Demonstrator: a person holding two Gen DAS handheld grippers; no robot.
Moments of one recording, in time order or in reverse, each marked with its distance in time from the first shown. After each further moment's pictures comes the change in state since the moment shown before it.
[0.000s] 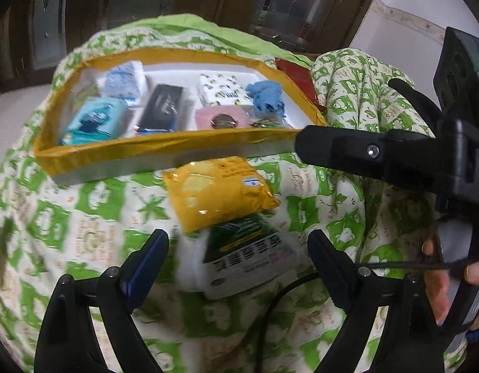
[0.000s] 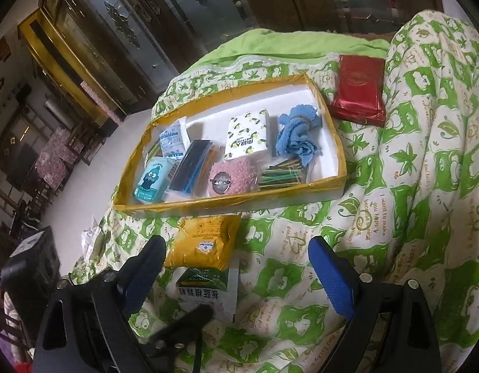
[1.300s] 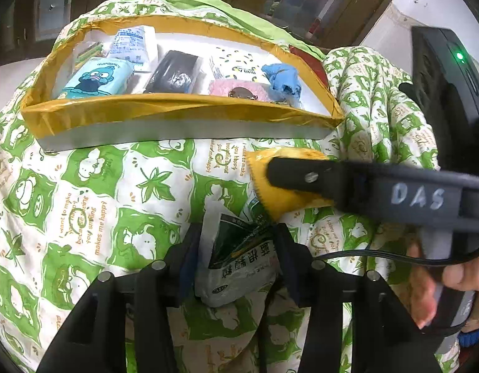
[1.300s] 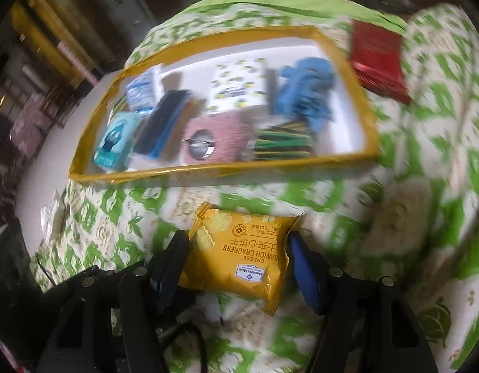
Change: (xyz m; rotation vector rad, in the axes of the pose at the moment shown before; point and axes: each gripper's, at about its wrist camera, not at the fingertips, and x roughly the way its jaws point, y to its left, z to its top) left arm 0.011 0.025 -0.012 -0.072 0.055 -0.034; right arm 0.053 0.003 -0.001 -0.021 0.179 -0.138
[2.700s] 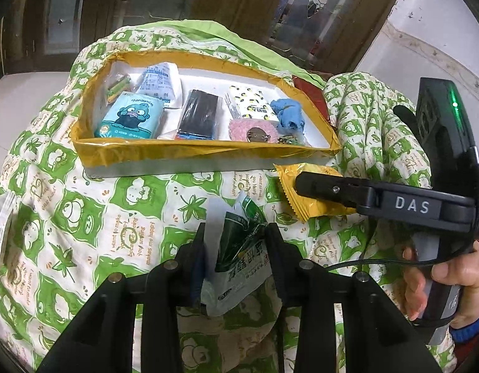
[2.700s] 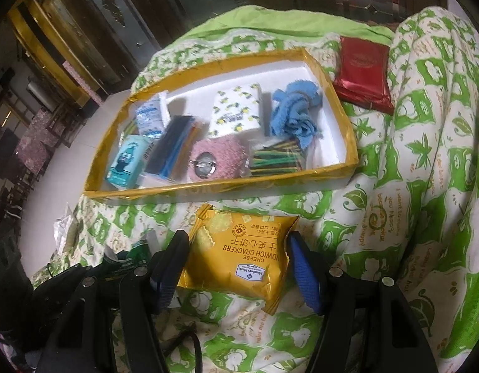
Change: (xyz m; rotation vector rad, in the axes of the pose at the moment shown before) left arm -0.038 0.012 0.007 0.000 -0.106 0.011; right arm -0.025 0.003 -0.006 -0.005 -0.105 0.032
